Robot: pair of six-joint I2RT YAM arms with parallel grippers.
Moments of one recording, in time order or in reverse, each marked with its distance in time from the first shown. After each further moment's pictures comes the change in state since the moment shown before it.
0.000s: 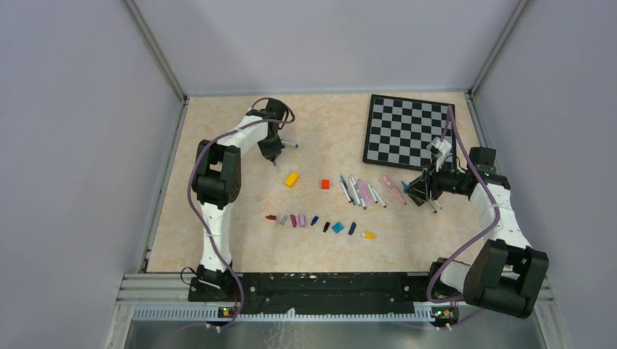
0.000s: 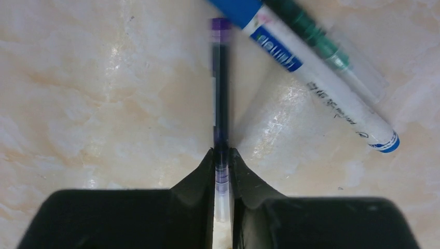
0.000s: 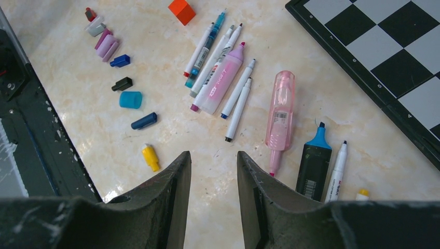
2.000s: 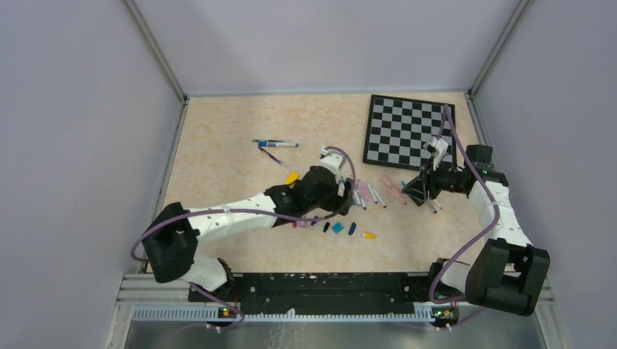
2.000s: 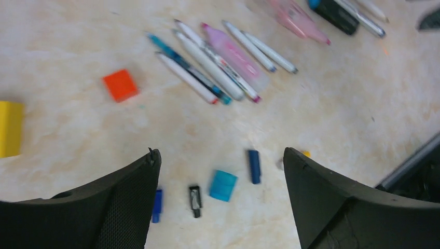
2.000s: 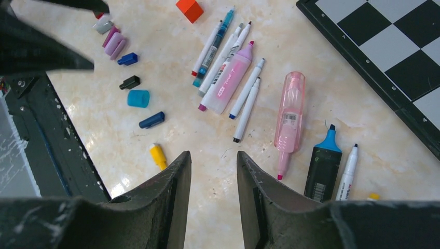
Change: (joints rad) left arm -0.758 -0.689 -0.741 0.661 0.040 0.231; right arm 0.038 0.013 0.026 -0.029 0.018 0.018
